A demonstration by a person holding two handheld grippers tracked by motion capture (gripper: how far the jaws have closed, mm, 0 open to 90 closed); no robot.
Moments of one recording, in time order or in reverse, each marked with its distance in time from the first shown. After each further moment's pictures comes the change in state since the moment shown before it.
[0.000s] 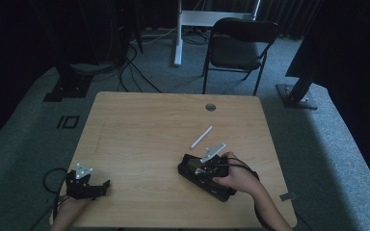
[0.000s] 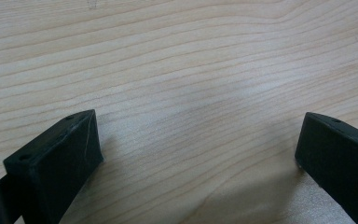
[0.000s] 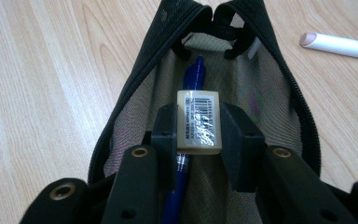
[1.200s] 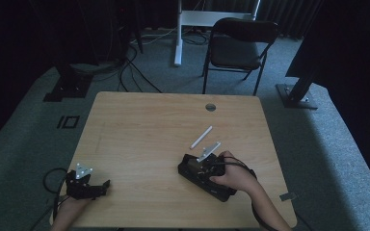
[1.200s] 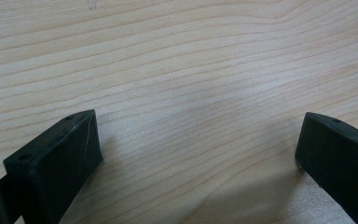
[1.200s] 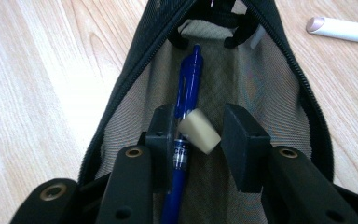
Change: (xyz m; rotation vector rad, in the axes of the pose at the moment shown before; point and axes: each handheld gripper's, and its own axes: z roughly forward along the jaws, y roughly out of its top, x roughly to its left) left arm 0.000 0.000 0.000 0.000 0.000 0.000; right arm 0.000 0.008 0.007 0.074 -0.010 0.020
